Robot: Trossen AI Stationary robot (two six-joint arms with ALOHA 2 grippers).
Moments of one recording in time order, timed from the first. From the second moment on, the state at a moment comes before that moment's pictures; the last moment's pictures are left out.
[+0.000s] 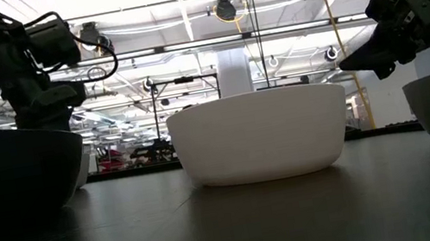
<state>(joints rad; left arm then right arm) 0.44 1.03 0.53 -0.63 0.03 -0.37 -0.39 0.38 0.02 0.15 -0.24 0.12</state>
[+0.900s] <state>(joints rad) 0.44 1.03 0.53 -0.63 0.03 -0.35 -0.39 0.38 0.02 0.15 -0.24 0.12</state>
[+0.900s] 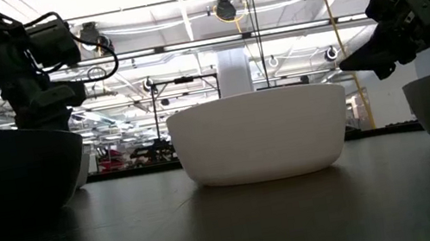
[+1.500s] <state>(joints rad) 0.44 1.03 0.53 -0.63 0.05 -0.32 -0.39 0.38 0.02 0.15 -0.24 0.12</state>
